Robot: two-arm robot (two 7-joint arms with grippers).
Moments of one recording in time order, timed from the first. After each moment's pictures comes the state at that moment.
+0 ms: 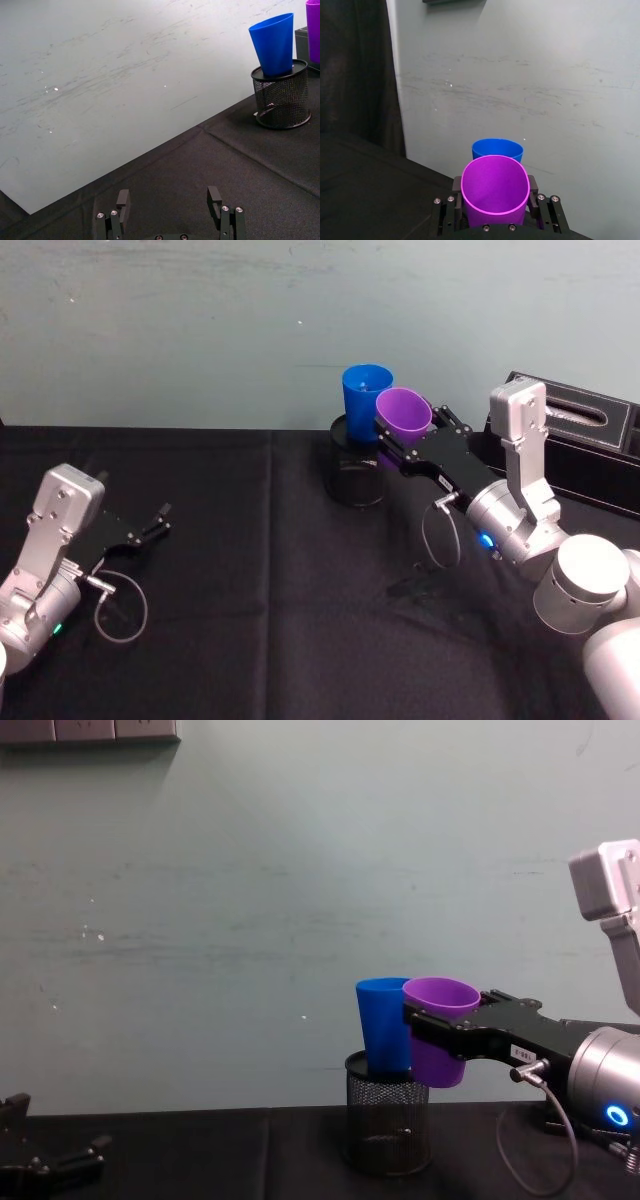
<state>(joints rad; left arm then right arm) -0.20 0.60 0.45 -1.41 -0.25 -0.12 0.03 0.48 0.15 -0.28 -1.07 0.19 -0.23 0.37</state>
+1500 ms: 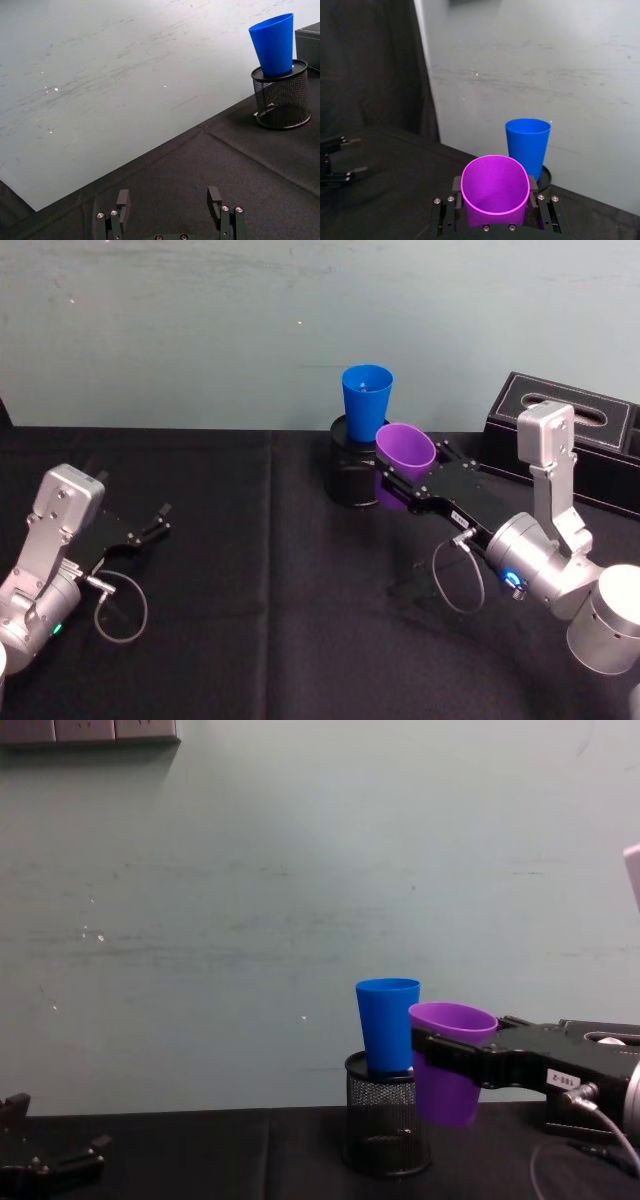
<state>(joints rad) -0.20 0.60 0.45 -1.41 -0.25 -0.12 0.03 0.32 0.27 -0.30 -1.33 0.32 -0.07 0.42</state>
